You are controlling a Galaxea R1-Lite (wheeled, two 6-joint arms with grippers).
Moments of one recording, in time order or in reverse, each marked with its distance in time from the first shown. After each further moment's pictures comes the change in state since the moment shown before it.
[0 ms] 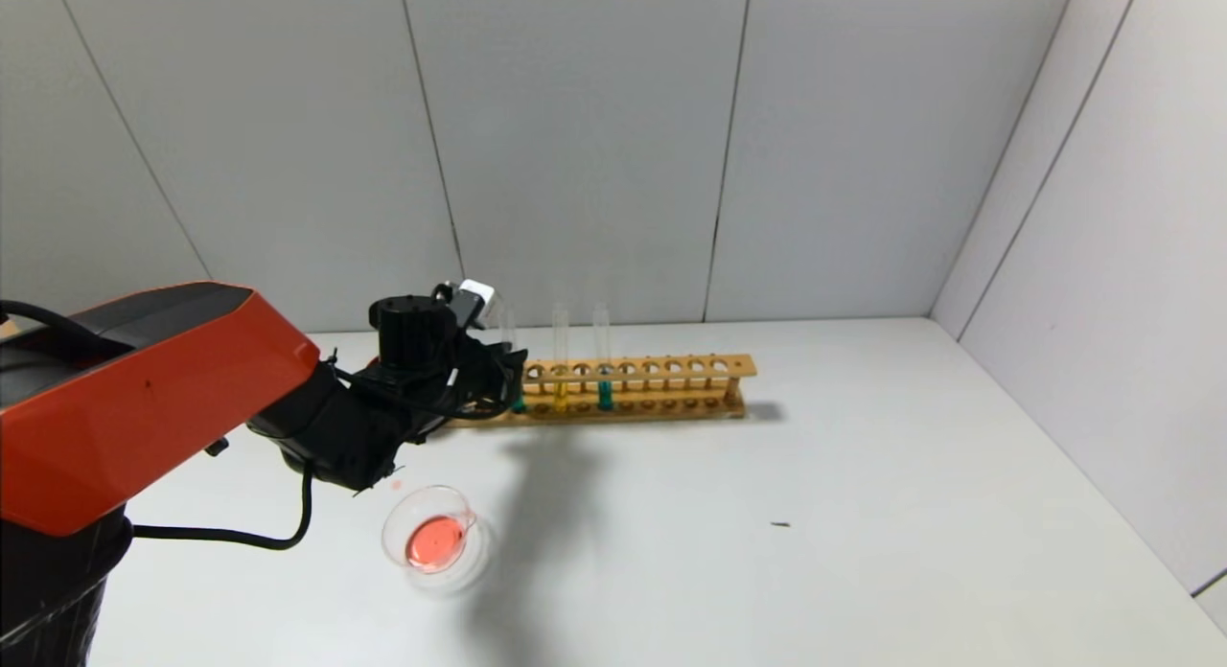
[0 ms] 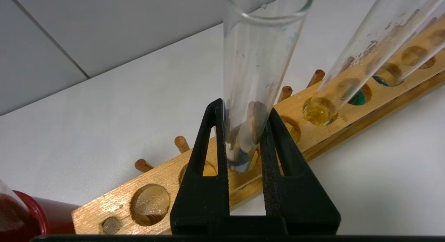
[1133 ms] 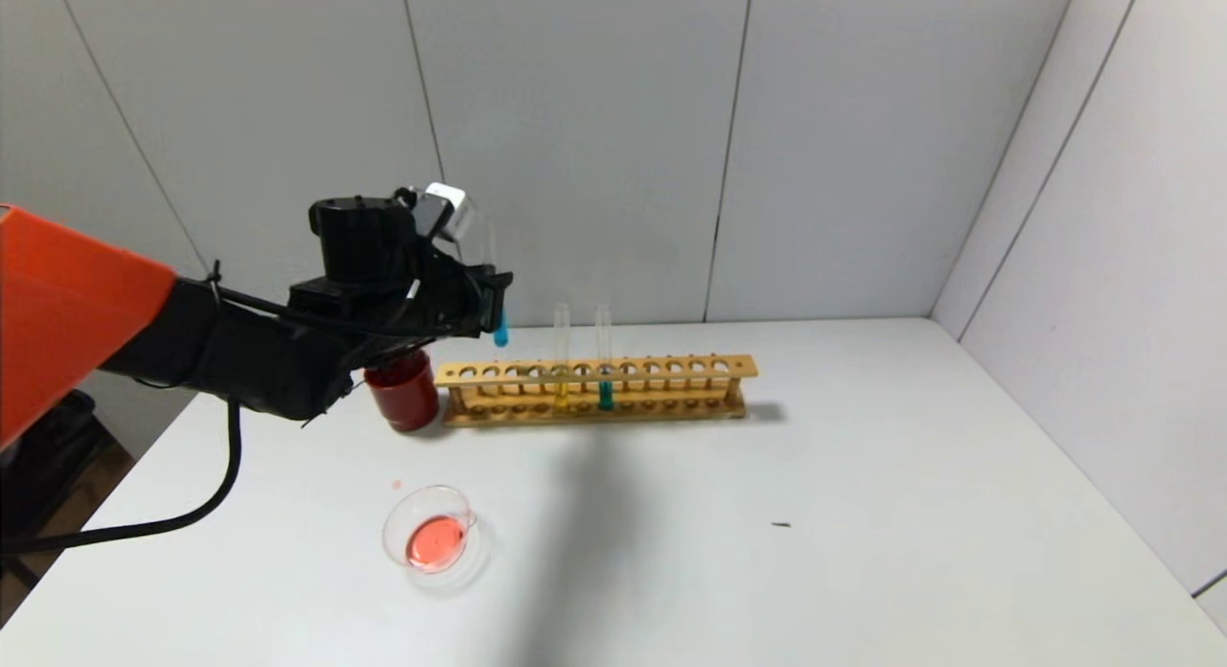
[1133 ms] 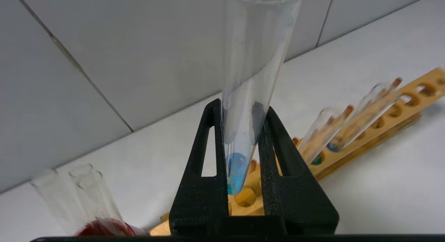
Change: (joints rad) left arm -0.004 -0.252 -0.113 0.258 0.005 0.014; right arm 0.000 0.000 0.000 0.000 0.000 0.000
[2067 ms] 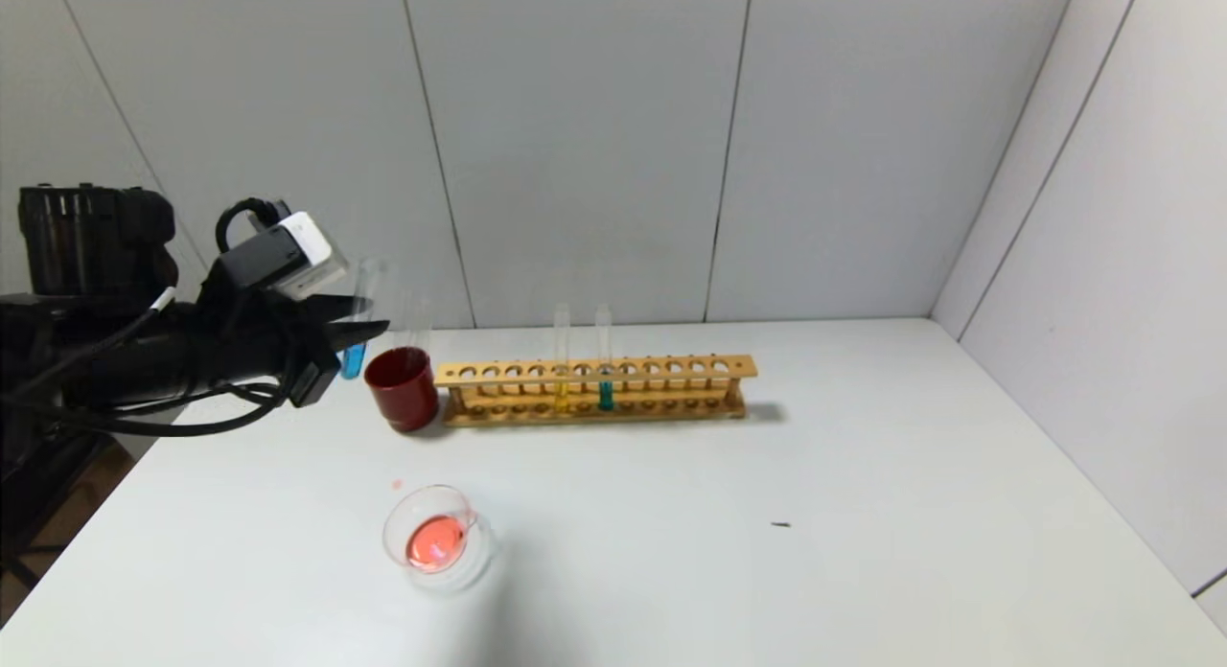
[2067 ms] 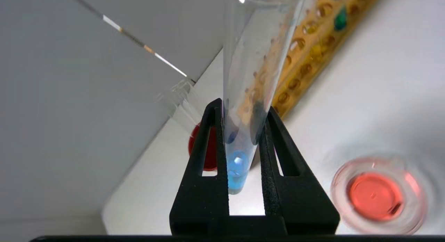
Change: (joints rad) left arm 0.238 -0.437 0.315 0.312 -0.286 0.660; right arm 0.000 0.000 0.000 0.000 0.000 0.000
